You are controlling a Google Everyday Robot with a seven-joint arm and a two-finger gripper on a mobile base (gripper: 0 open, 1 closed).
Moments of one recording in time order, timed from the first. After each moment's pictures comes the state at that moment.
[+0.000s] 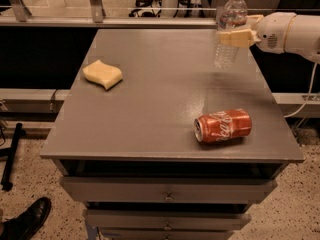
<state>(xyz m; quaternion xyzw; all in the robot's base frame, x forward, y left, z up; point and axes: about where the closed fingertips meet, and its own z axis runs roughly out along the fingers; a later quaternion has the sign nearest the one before) 0.698 -0.216 0.970 -0.35 0.69 0.21 0.60</state>
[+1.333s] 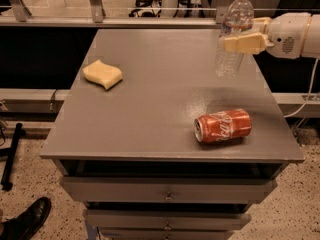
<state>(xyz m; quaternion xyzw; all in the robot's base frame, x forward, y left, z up) 0.632 -0.202 0.987 -0.38 0.68 0.26 0.57</state>
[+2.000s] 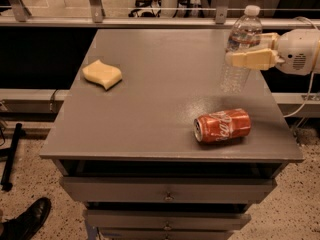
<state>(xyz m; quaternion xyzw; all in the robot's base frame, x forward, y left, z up) 0.595 -0.209 0.968 -0.38 0.68 0.28 0.56</state>
